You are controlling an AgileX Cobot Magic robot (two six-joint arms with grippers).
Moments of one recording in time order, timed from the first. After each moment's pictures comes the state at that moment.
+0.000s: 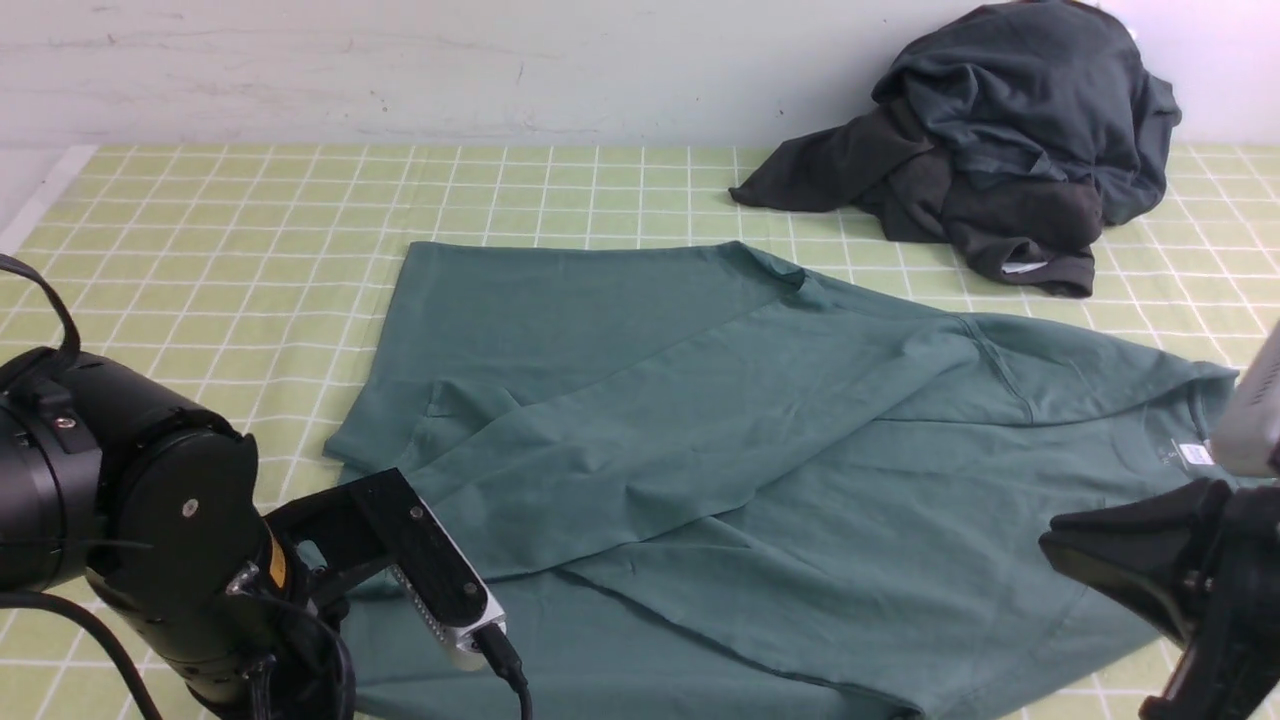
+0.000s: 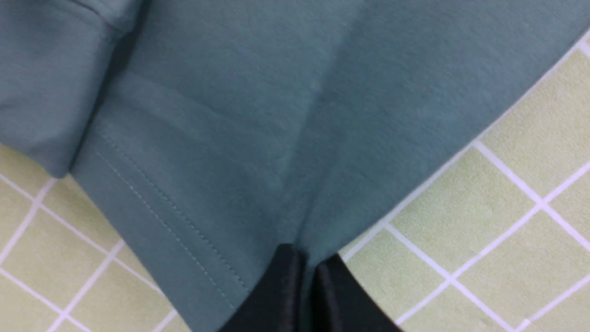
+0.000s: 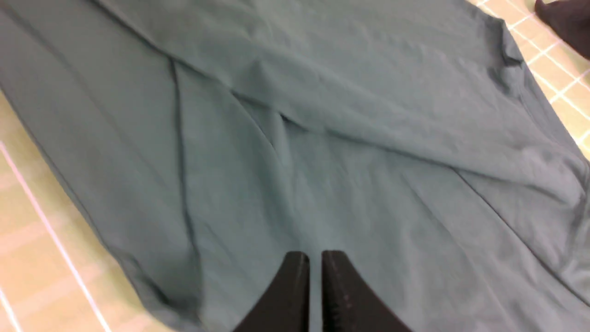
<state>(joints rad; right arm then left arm) 0.21 0.94 -0.56 0.70 0.64 -1.20 -0.45 1.39 -0.77 0.04 0.90 0.40</state>
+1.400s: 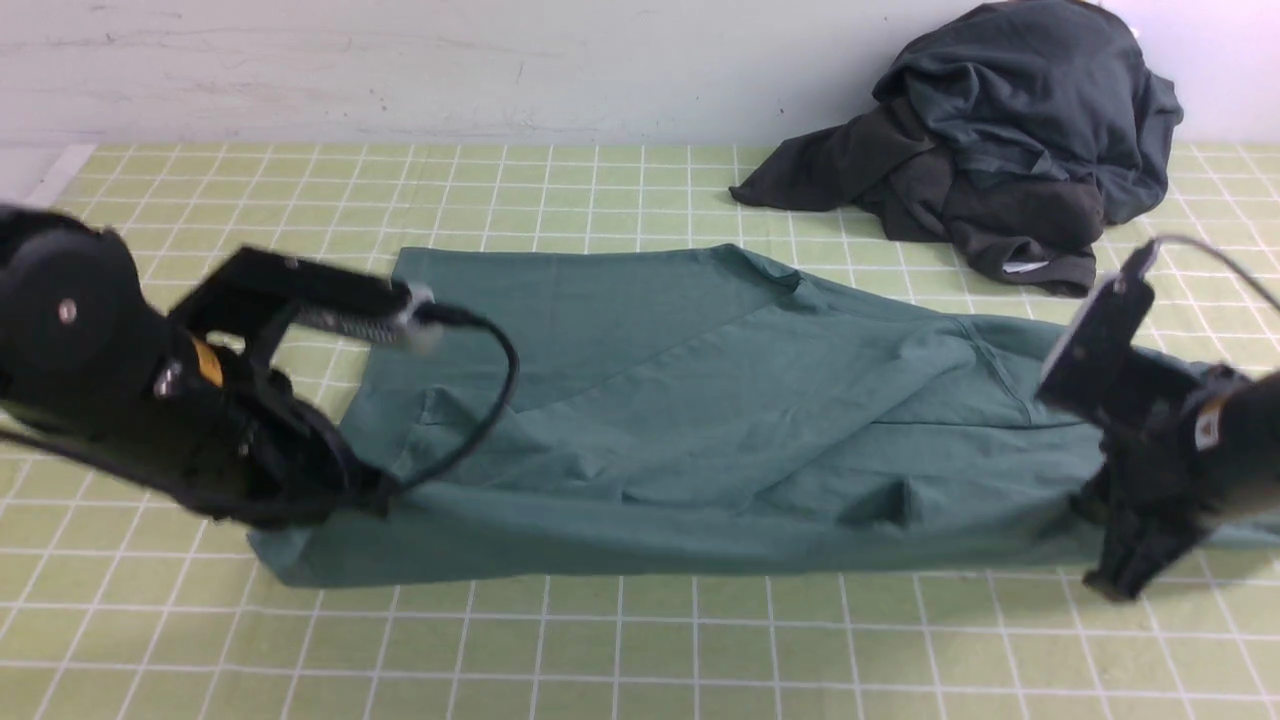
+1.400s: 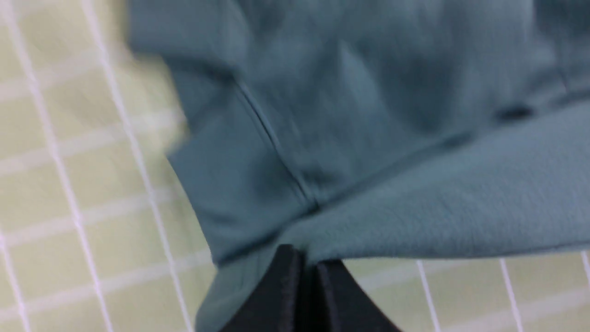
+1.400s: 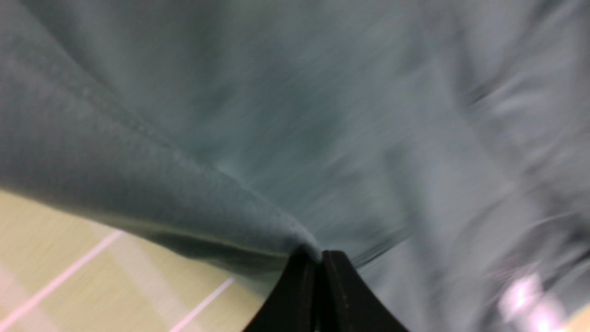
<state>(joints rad) 0.20 1.50 -0.91 -0.11 0.61 -0.56 -0.25 1.40 -1.03 -0.04 0.82 0.03</state>
